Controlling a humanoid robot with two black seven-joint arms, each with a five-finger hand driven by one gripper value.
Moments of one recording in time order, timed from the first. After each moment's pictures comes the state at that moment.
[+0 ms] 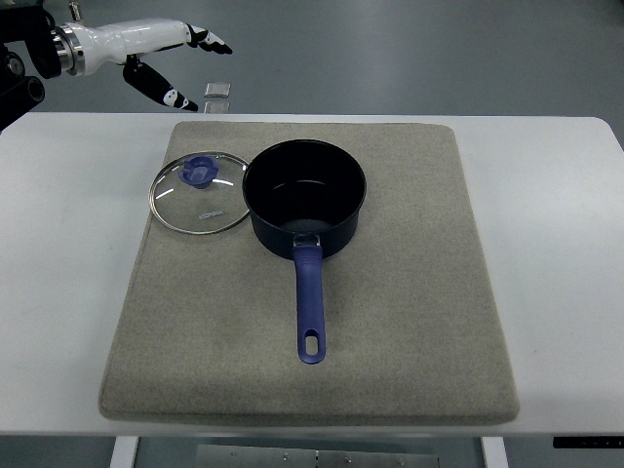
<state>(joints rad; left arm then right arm) -1.37 0.53 0.10 -0.60 1.03 -0.11 -0.61 0.04 0.00 -0.06 0.20 -0.02 -0.01 0.07</state>
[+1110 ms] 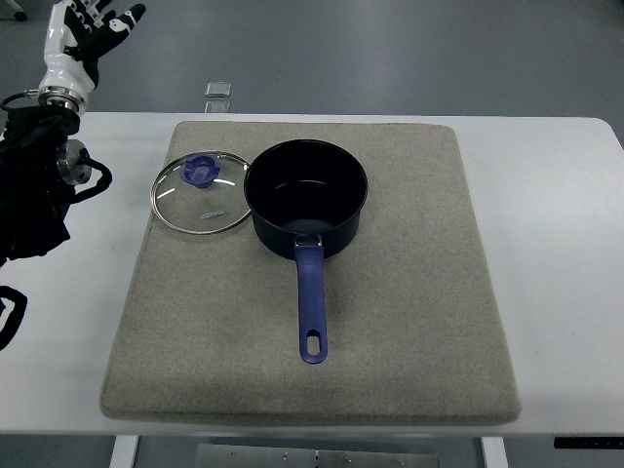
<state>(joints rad) -1.08 0.19 -0.34 -0.15 -0.04 -0.09 -0.61 0.04 0.00 -0.06 0.20 -0.02 -0.01 0.07</state>
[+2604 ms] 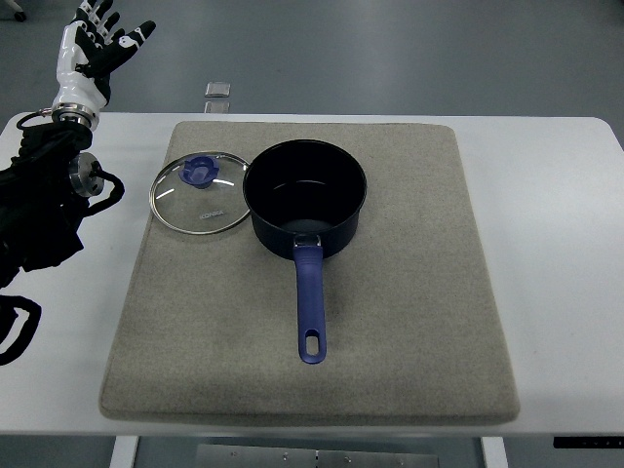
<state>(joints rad) -1.05 0.17 -0.41 -0.15 -0.04 -0.09 -0.61 0.04 0.00 -0.06 0.20 -0.02 -0.01 0.07</state>
